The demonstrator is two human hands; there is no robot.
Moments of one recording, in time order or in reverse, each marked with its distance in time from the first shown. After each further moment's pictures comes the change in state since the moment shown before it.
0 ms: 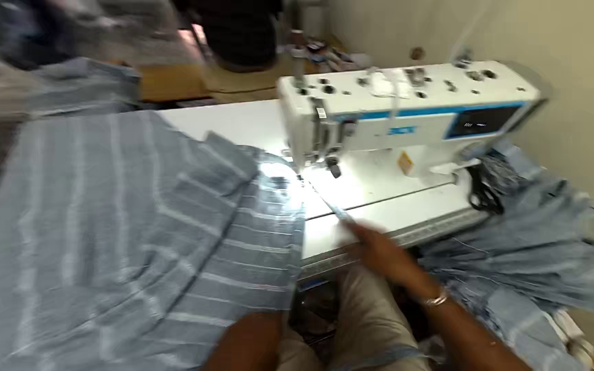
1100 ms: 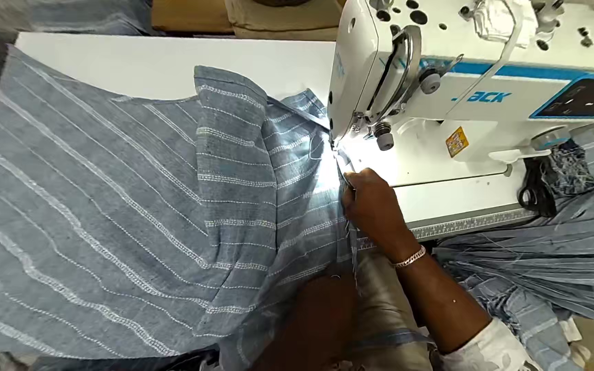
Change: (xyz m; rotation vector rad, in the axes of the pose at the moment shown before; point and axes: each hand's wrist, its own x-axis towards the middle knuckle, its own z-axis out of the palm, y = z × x) left_hand 0.047 0.057 0.000 -0.130 0.023 0.127; right_hand 0.096 -0.027 0.041 -0.458 0.199 0.078
